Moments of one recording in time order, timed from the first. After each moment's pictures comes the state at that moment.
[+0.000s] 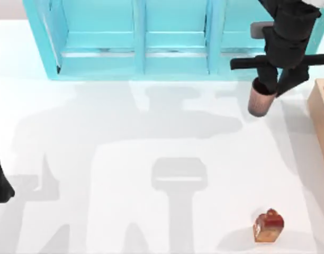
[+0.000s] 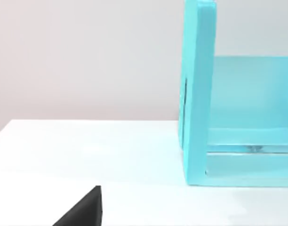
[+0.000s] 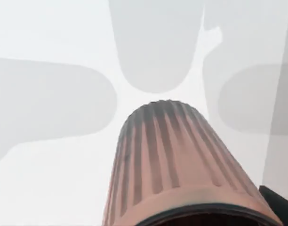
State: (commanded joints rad) left arm 0.00 0.00 0.00 0.00 0.00 0.00; right arm 0.31 2.29 2.06 -1.34 0.06 0.31
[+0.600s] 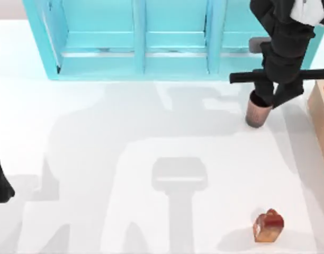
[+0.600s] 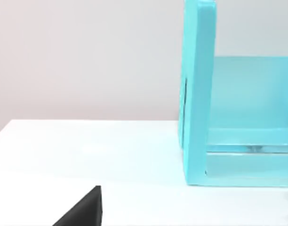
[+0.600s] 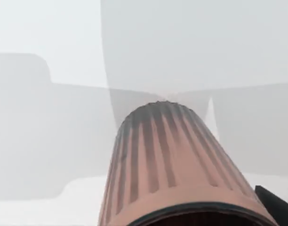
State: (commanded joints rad) left arm 0.00 0.00 0.00 0.00 0.00 0.00; right arm 0.28 2.31 1.94 -1.19 0.06 0.30
